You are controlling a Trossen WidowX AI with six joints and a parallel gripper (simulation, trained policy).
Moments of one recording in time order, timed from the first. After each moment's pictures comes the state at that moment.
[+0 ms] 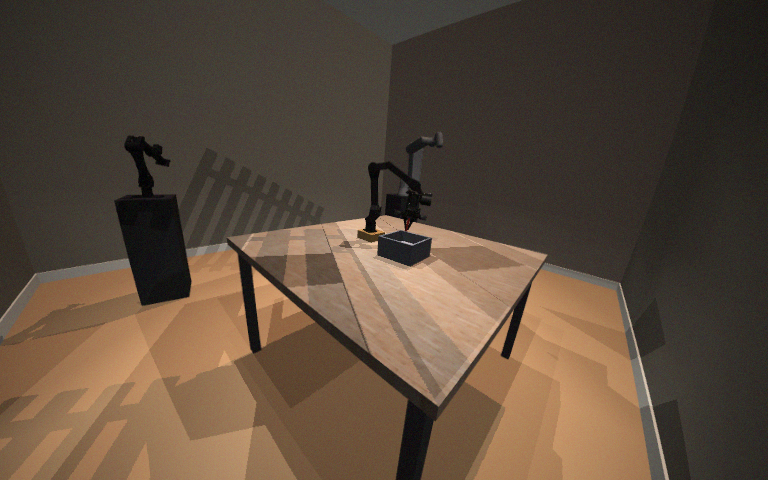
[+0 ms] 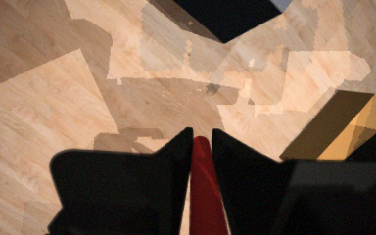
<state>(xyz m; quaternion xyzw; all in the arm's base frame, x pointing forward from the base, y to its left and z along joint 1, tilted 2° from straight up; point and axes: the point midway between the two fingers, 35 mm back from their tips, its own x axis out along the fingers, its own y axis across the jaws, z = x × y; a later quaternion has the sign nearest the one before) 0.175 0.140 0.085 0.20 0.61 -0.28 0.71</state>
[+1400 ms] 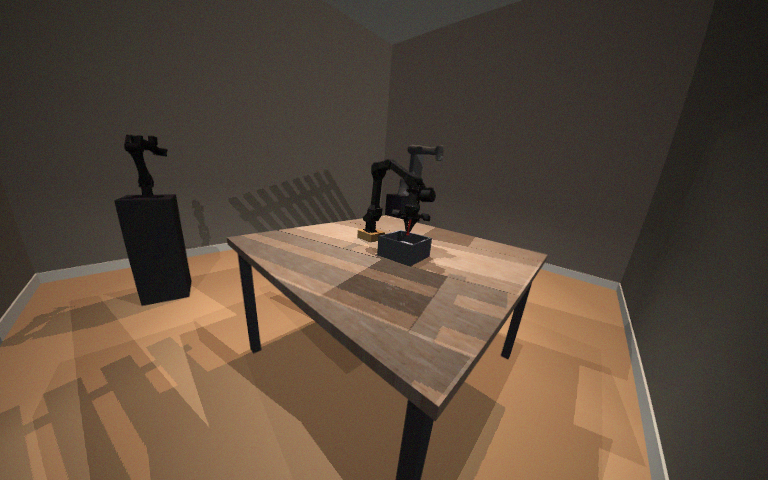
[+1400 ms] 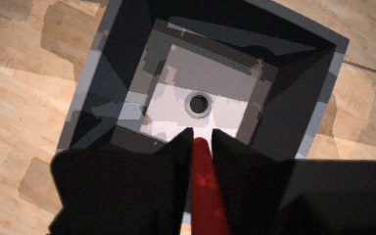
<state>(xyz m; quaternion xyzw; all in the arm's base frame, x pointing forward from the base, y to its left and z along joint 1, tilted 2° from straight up) 0.311 0.021 0.124 0.29 0.50 -0.37 0.73</state>
